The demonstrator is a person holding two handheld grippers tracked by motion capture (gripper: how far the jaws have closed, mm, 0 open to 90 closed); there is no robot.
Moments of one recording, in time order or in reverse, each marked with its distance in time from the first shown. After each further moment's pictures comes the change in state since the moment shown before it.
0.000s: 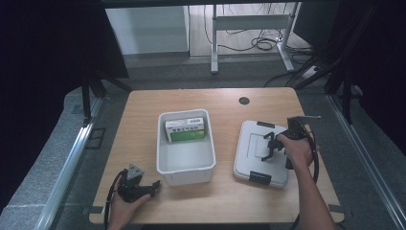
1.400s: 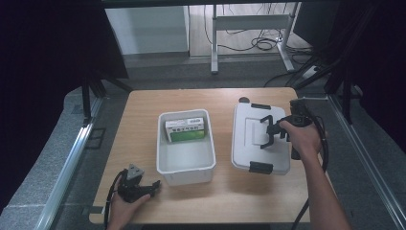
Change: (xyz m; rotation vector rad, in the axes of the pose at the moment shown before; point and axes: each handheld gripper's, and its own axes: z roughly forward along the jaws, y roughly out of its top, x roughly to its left) left arm 0.000 0.000 0.000 -0.002 0.001 -0.003; right arm 0.052 -0.002 -0.064 -0.065 0.097 -0.161
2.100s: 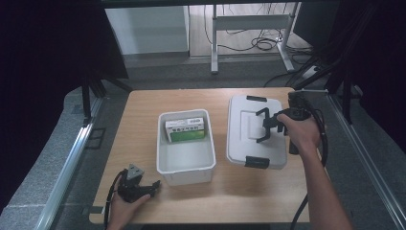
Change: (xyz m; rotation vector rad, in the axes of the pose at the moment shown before) left arm 0.000 0.000 0.000 0.001 0.000 0.003; right arm 0.027 0.005 -0.016 -0.017 0.043 -0.027
